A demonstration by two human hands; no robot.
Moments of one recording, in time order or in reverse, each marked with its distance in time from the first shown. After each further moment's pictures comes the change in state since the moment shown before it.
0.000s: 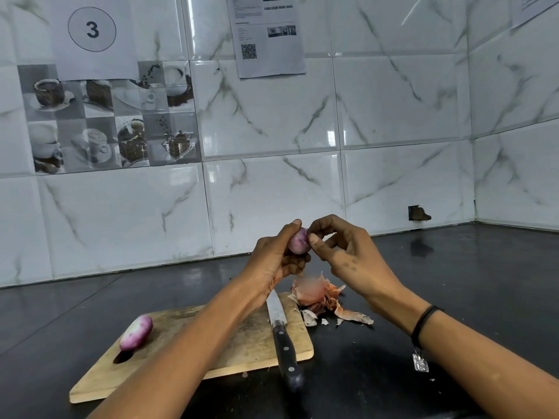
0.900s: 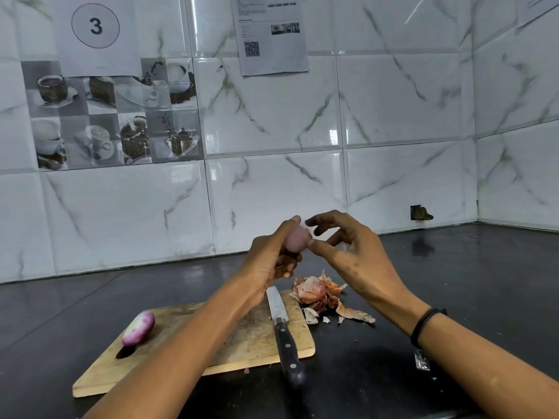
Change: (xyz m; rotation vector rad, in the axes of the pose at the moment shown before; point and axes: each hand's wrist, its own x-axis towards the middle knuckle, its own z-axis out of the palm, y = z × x) left_hand -0.003 0.002 -0.007 0.058 0.041 -0.033; right_hand -0.005 -0.007 0.000 -0.132 0.079 -0.015
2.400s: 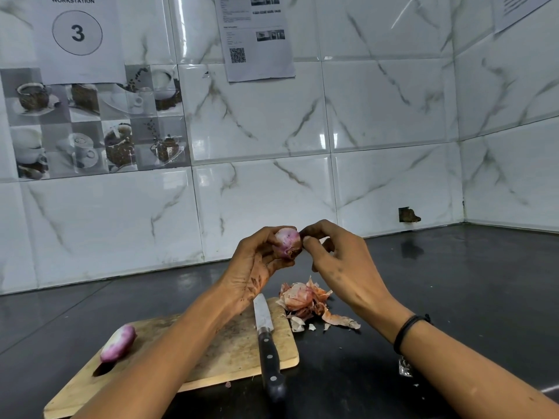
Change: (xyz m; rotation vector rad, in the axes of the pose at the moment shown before) left_hand 0.001 0.001 -0.001 -0.347 -0.174 0.069; right_hand -0.002 -0.002 -0.002 -0.106 0.054 0.033
